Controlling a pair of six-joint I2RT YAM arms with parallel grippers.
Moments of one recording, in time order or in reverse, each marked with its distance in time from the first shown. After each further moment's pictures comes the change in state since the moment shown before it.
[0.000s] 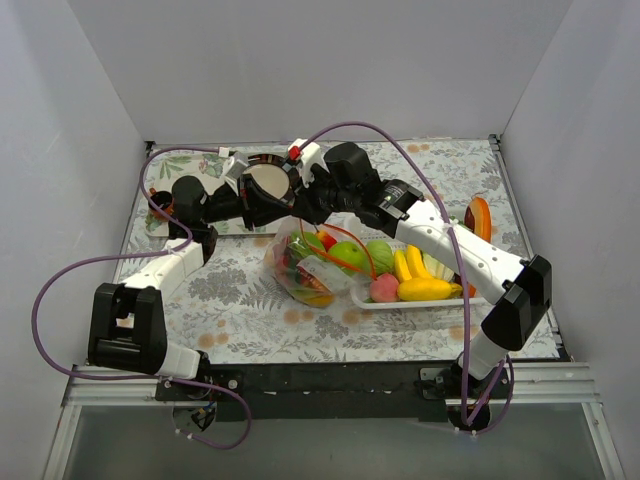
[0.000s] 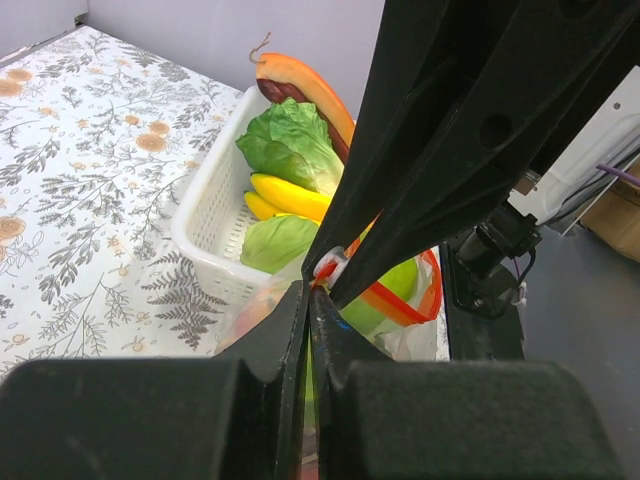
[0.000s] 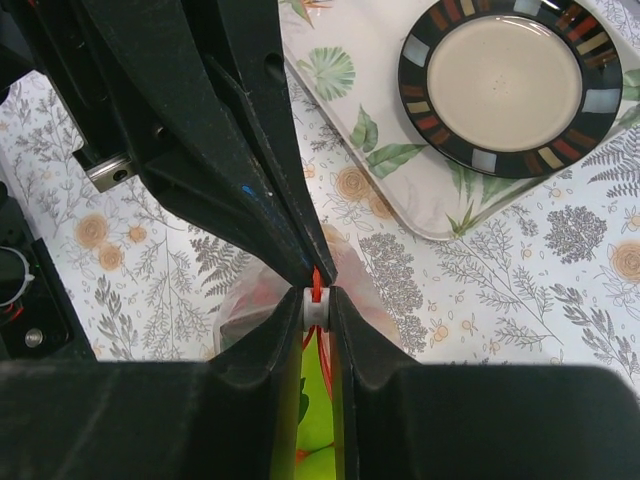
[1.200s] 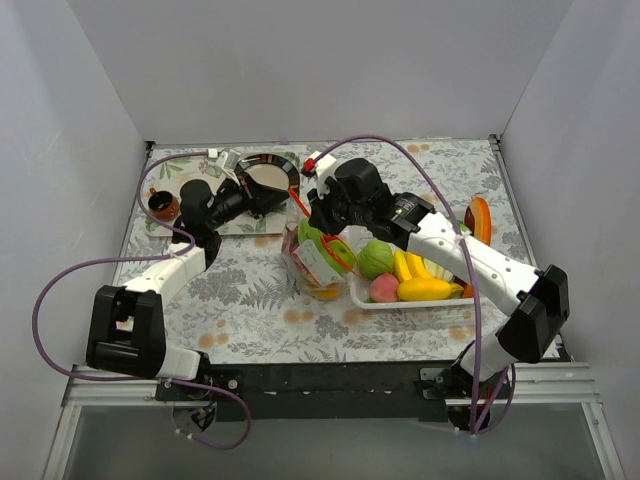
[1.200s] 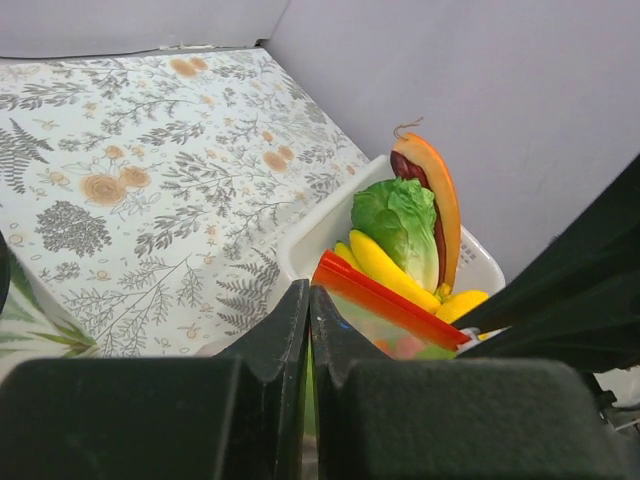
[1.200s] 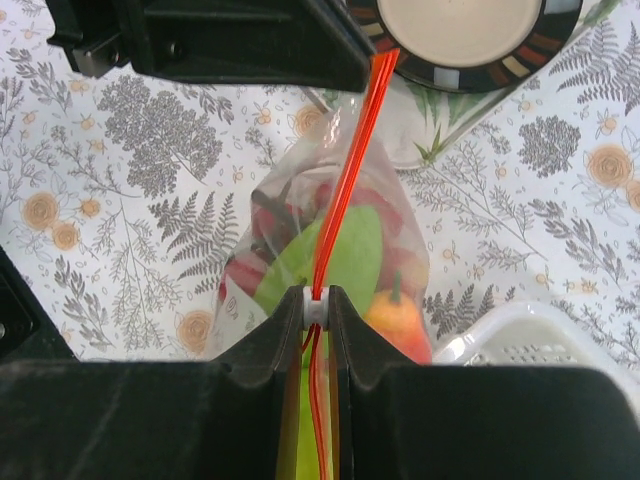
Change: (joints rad) left arm -0.028 -0.017 -0.037 -0.130 -0.466 -0.087; right arm 0.000 -0.098 -0.159 -0.006 0.122 0.042
